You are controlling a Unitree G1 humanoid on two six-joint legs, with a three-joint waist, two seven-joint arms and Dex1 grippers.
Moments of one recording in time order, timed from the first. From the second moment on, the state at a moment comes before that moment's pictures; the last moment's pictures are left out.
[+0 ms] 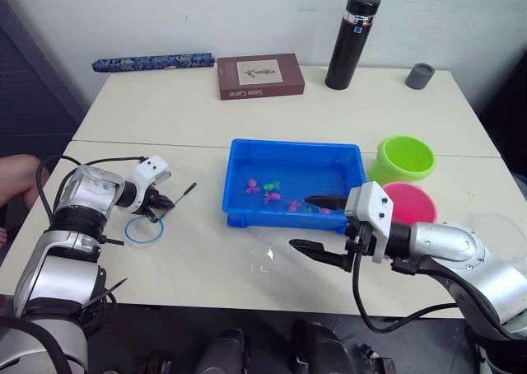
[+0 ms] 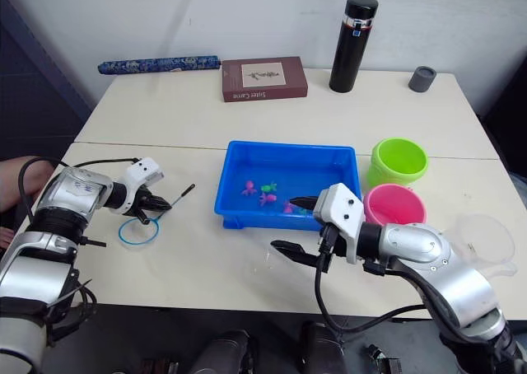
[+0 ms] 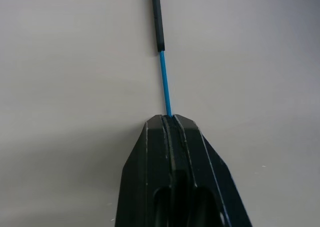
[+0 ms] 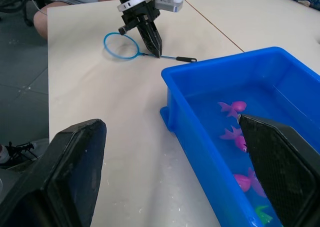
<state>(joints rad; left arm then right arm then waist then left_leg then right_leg) -0.91 0.73 -0.25 0.87 0.08 0.51 -1.01 -0.22 -0.74 0.05 -0.66 0.56 0.62 0.75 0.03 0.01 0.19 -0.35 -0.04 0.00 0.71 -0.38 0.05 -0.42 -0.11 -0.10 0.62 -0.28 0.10</state>
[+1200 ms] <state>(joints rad) -0.90 0.64 -0.37 0.06 -0.10 0.30 -1.41 -0.56 -0.79 0.19 -0.51 0.60 0.81 0.83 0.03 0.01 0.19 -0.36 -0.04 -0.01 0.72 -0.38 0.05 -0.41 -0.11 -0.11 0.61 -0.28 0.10</state>
